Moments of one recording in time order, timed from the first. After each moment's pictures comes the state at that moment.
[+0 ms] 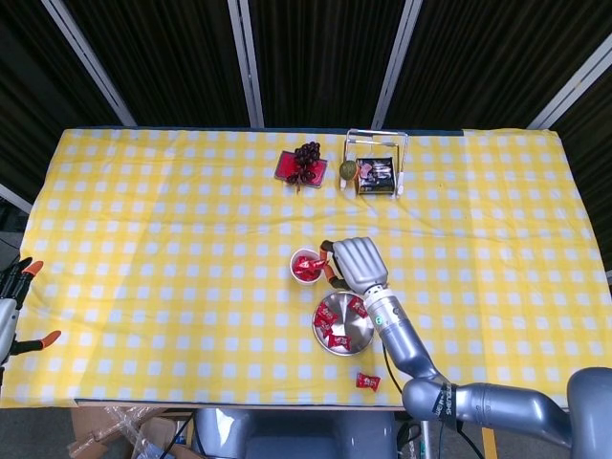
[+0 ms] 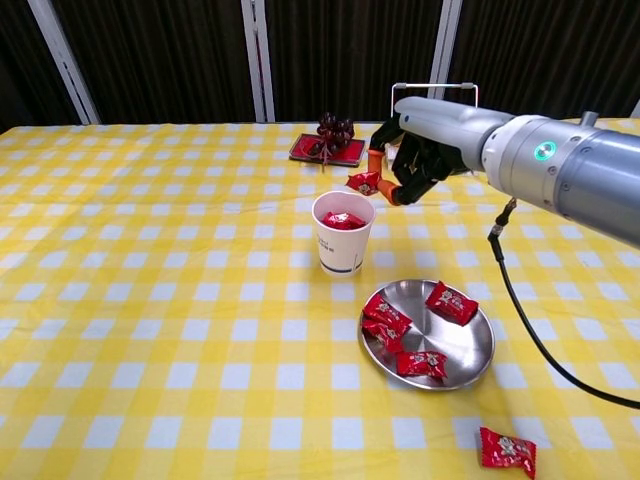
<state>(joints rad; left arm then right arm) -0.11 -1.04 -0.05 -1.68 1.37 1.36 -0.02 0.80 -1.62 0.35 -1.66 -0.83 1.01 -0.57</state>
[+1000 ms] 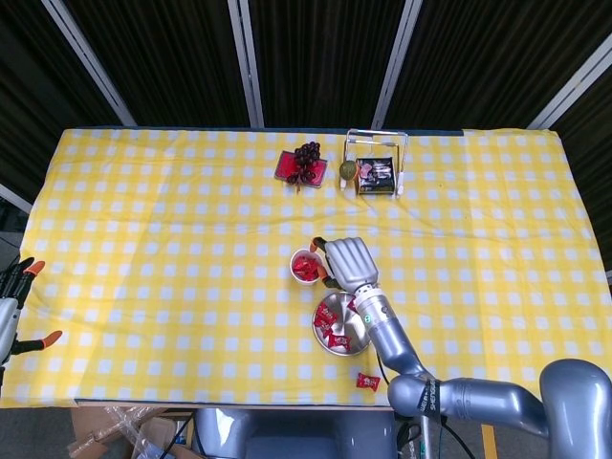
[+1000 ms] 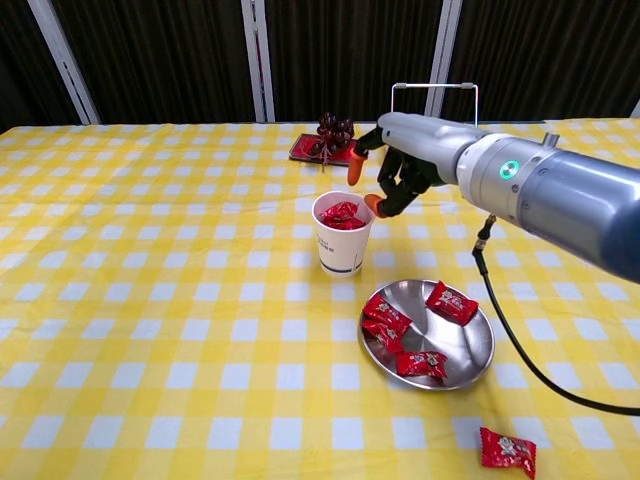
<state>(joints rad) -0.12 -1.03 -0.05 -1.68 1.37 1.35 -0.02 0.86 -1.67 0.31 -1.59 -0.81 1.05 -0.54</state>
